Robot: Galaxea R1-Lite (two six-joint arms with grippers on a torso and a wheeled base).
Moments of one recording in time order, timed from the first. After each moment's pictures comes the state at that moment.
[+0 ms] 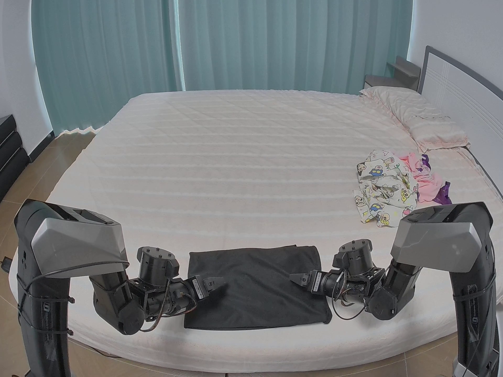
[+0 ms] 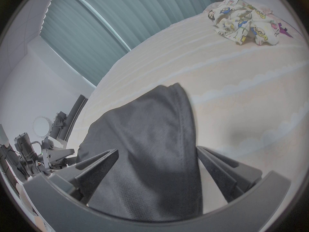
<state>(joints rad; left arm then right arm) -0.40 2.34 -0.54 -1.14 -0.13 -0.72 0.49 2.45 -0.74 -1.08 0.06 0.60</state>
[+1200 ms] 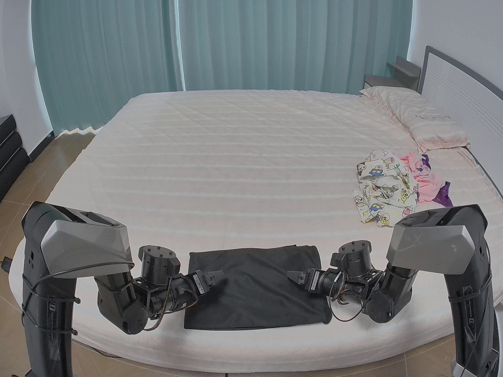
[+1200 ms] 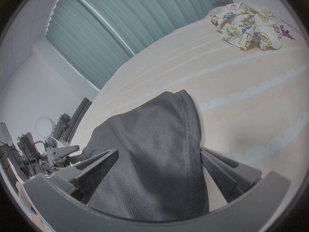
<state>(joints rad) -0.40 2.38 -0.57 -1.21 -0.07 -0.70 0.49 2.48 -0.75 -1.17 0.06 0.60</state>
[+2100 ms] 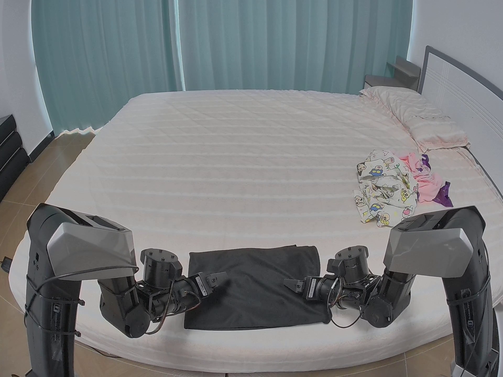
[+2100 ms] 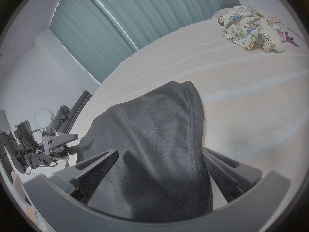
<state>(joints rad) -0.41 2.40 -0.56 -1.27 -0.08 -0.72 0.51 2.48 -0.72 -1.17 0.05 0.55</state>
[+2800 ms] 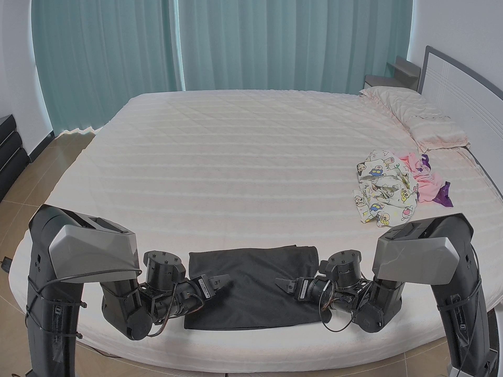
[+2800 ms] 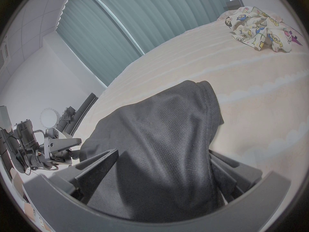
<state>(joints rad) -0.43 2.40 -0.55 -1.27 -0.08 -0.74 0.55 2.55 -0.76 -1.27 0.06 0.56</state>
